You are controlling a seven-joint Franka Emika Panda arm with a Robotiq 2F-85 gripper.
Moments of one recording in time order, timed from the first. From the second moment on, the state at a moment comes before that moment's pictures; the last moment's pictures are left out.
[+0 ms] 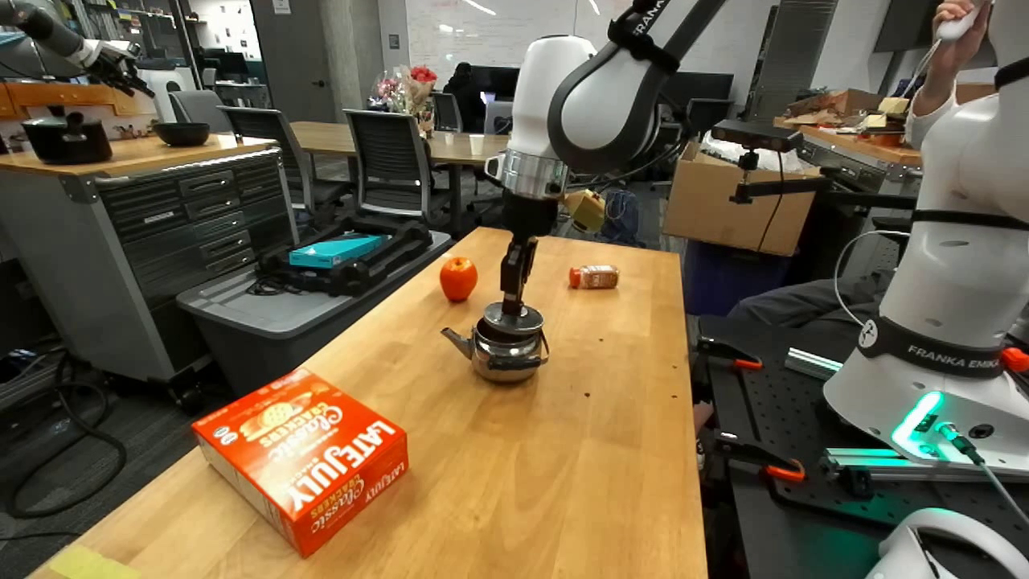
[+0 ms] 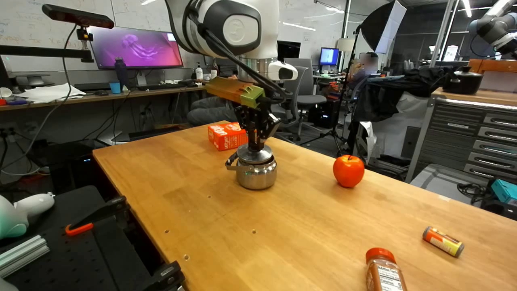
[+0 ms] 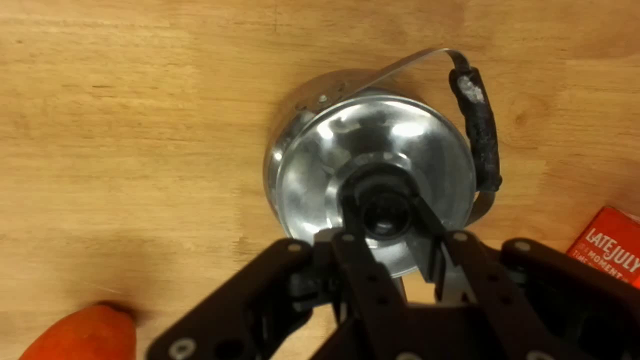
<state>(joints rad) -0.02 0.19 0.08 -2.42 0.15 2.73 -0.18</state>
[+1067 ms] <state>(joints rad) -0.01 0.26 0.08 -2.38 0.10 2.81 -0.10</state>
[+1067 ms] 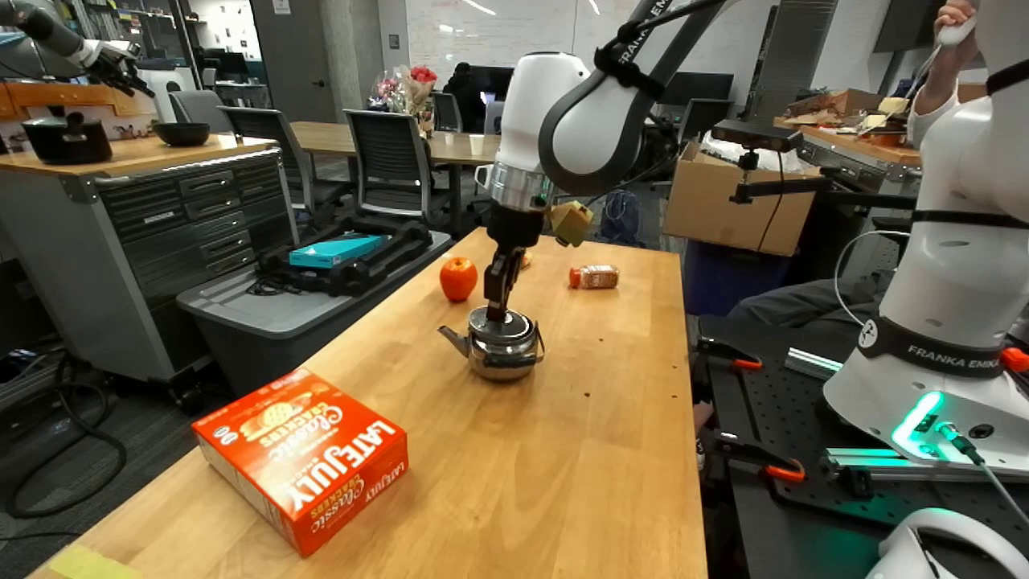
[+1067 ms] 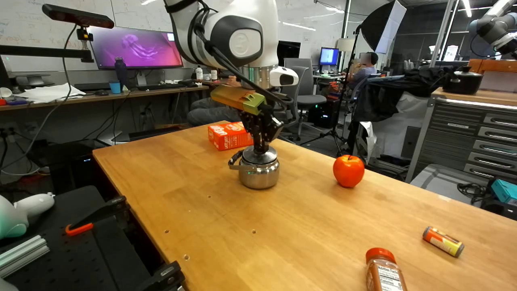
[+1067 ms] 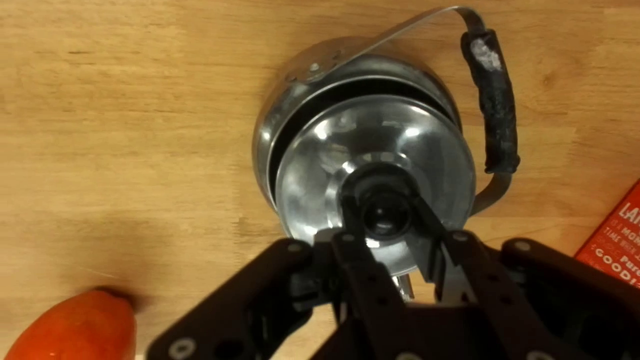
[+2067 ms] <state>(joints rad) 0.01 0.26 0.03 -2.38 -0.01 2.78 -0.01</state>
